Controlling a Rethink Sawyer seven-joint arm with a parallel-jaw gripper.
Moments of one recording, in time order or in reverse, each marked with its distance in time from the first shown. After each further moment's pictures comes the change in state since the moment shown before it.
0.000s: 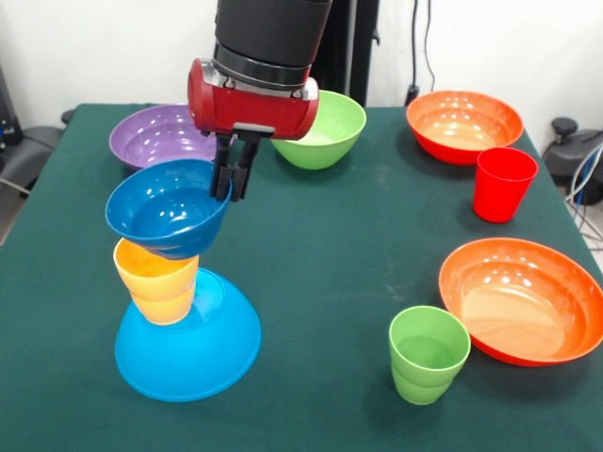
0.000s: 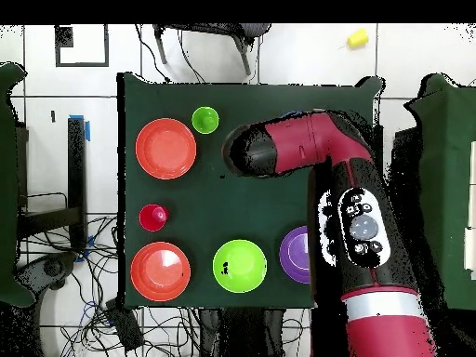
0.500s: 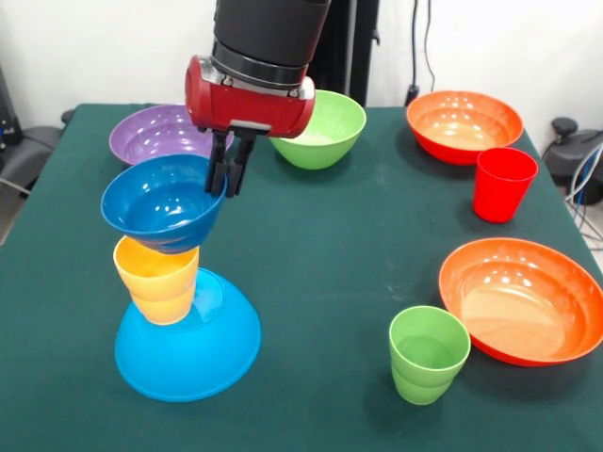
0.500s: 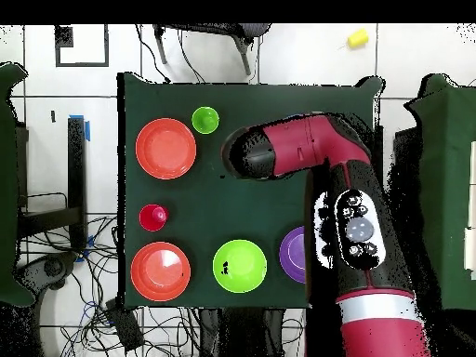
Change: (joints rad) arm 0.021 0.000 -0.035 0.000 0.000 0.000 0.000
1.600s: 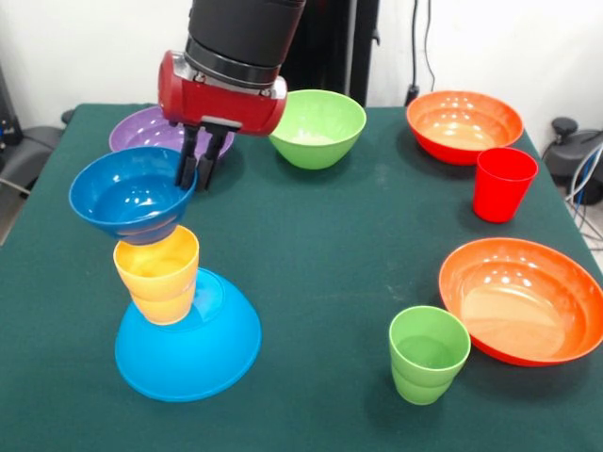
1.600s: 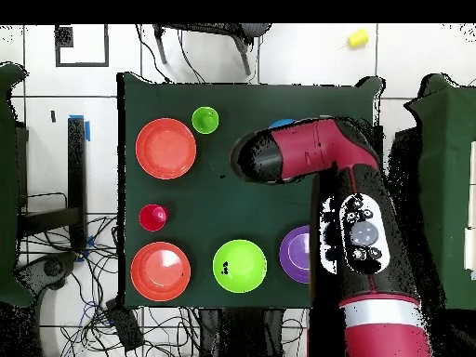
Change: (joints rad) arm 0.002 0.001 -0.041 -0.003 -0.029 0.000 0.000
